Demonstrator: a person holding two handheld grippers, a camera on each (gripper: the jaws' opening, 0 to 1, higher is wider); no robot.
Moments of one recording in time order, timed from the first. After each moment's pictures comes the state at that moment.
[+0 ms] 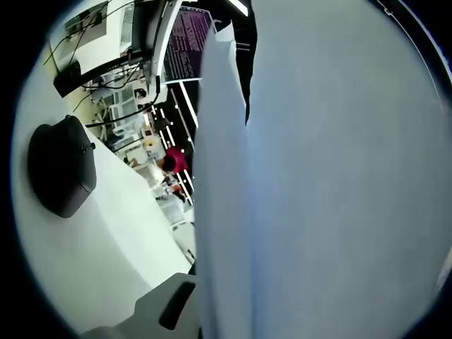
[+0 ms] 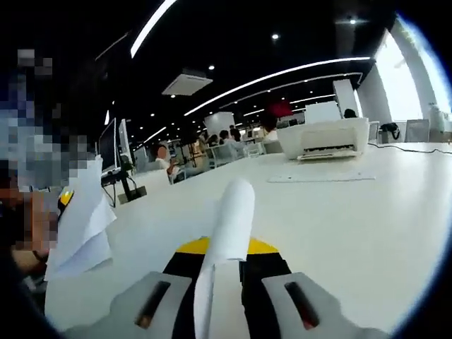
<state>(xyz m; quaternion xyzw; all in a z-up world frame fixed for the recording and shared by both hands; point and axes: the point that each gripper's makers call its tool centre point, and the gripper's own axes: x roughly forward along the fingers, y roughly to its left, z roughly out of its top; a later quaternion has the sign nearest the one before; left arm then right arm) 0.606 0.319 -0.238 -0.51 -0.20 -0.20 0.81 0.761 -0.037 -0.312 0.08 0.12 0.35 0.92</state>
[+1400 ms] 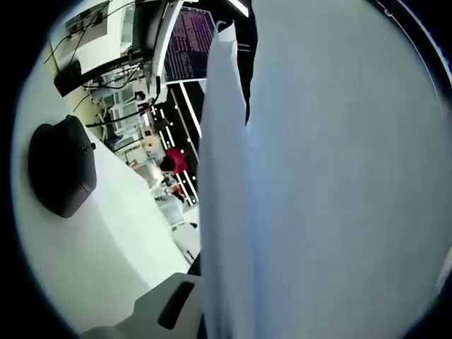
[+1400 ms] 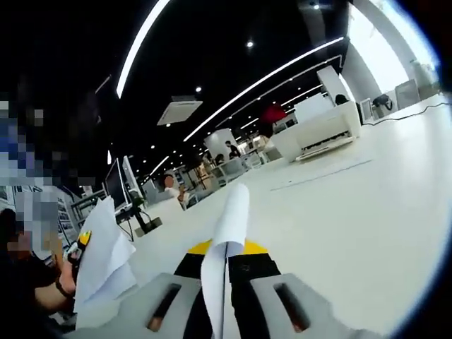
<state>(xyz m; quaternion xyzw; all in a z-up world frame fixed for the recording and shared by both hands) 0.606 0.319 -0.238 -0.51 -0.20 -0.20 0.81 0.744 -0.044 -0.293 0.19 0.11 0.36 0.91</state>
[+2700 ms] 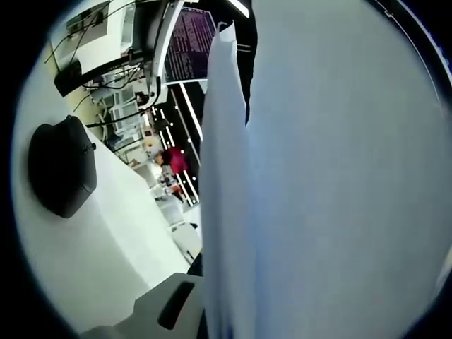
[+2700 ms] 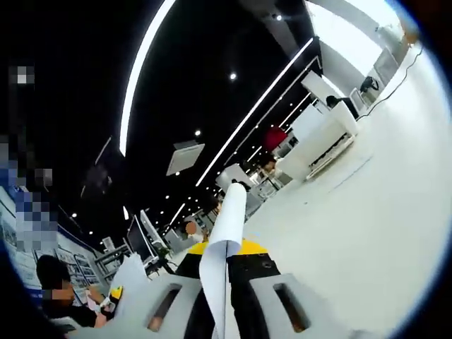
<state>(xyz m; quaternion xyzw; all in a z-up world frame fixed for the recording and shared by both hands) 0.605 0.318 -0.237 -0.52 -0.20 -0.20 0.81 0.757 -0.058 -0.240 0.36 0.03 0.37 0.86</state>
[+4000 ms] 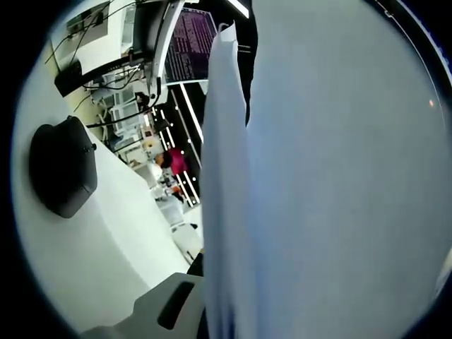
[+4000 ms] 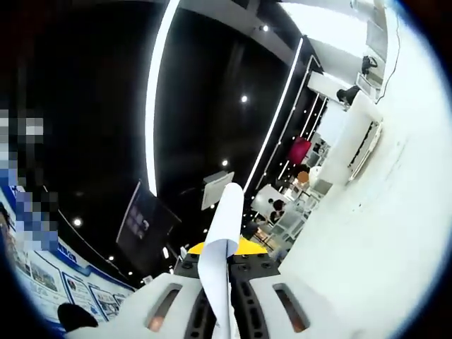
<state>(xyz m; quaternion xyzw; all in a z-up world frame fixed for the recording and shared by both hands) 0.608 0.325 -0.240 -0.52 -0.20 -0.19 0.81 0.739 -0.018 -0.158 0.46 -0.05 0.42 0.78</state>
